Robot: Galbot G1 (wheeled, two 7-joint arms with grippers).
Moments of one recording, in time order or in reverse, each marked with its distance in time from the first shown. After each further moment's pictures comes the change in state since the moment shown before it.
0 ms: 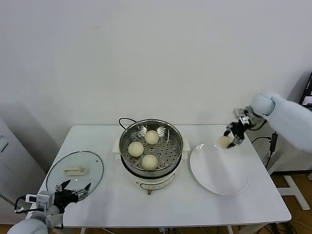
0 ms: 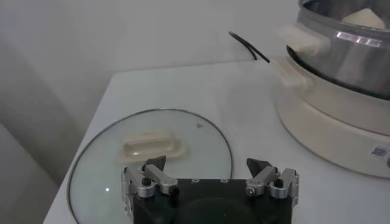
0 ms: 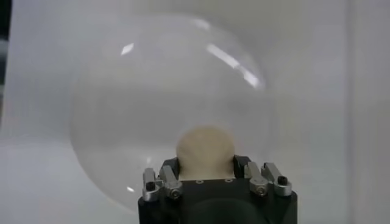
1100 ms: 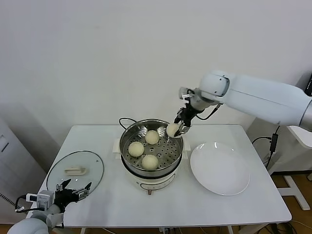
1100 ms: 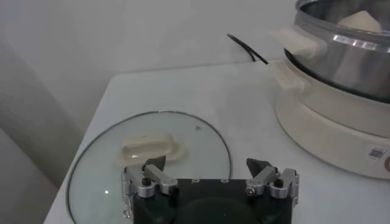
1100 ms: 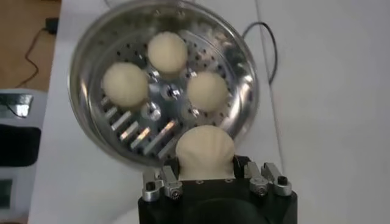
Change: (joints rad) left arm -0.004 0.000 0.003 -0.003 0.000 0.001 -0.001; right arm 0.251 0.256 -0.288 0.265 0.502 -0.407 0.297
